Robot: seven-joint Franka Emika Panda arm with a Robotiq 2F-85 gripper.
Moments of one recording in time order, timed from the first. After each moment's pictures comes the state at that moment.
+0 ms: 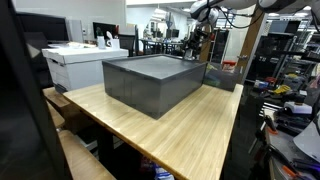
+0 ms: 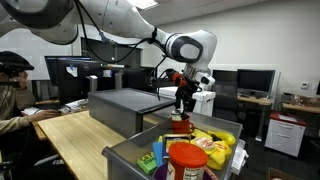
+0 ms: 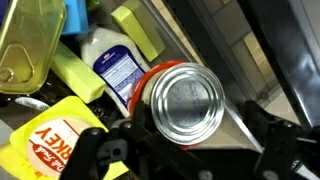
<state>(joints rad) -0.46 0.81 -0.16 -1.07 0.38 1.72 0.02</state>
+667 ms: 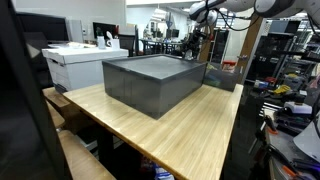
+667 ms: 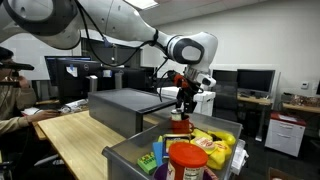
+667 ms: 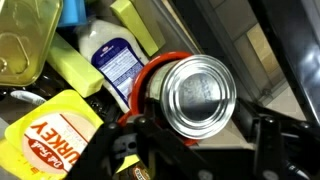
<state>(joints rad) -0.46 0.86 -0.16 -1.01 0.38 1.71 0.03</state>
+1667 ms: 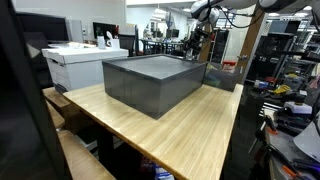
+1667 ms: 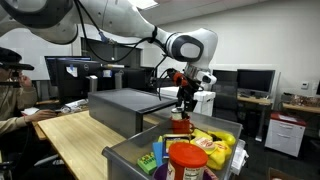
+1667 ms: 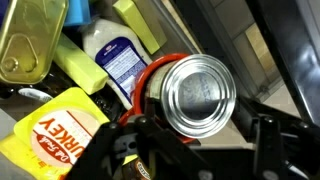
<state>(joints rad) -0.46 0.80 -0.16 -1.08 0.38 1.75 0.01</state>
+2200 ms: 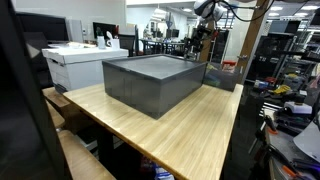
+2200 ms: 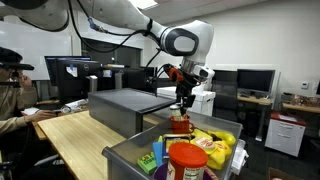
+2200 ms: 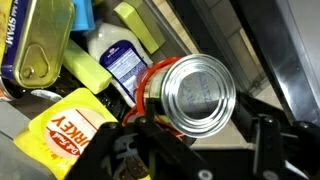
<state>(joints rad) -0.45 0.67 -0.16 -1.26 0.38 1.85 0.00</state>
